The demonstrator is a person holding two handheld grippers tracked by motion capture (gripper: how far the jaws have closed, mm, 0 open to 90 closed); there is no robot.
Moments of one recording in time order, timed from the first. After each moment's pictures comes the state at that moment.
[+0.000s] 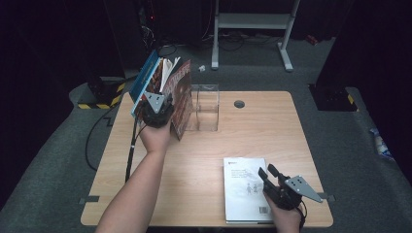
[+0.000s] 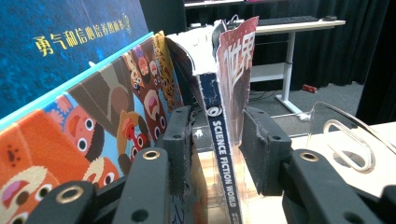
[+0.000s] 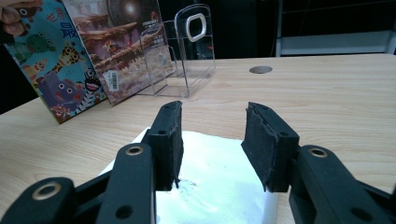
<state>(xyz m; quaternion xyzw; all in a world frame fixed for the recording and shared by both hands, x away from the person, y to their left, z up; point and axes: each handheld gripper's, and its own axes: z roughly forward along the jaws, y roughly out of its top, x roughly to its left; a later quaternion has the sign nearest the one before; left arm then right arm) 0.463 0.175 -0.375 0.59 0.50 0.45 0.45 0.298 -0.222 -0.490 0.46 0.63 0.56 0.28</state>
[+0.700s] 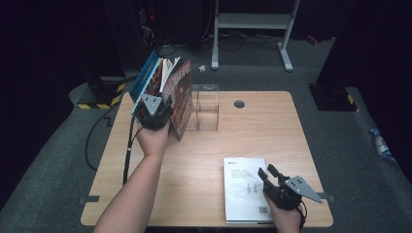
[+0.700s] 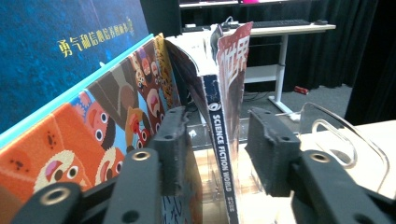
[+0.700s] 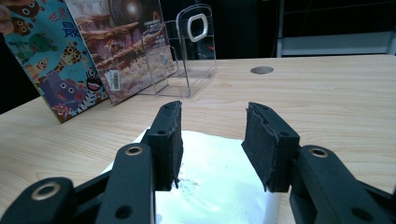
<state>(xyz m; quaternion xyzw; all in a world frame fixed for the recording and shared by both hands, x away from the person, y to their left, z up) 0.451 0.180 -0.370 0.59 0.49 0.44 0.46 0.297 -0.222 -0.489 0.45 0.63 0.56 0.28</state>
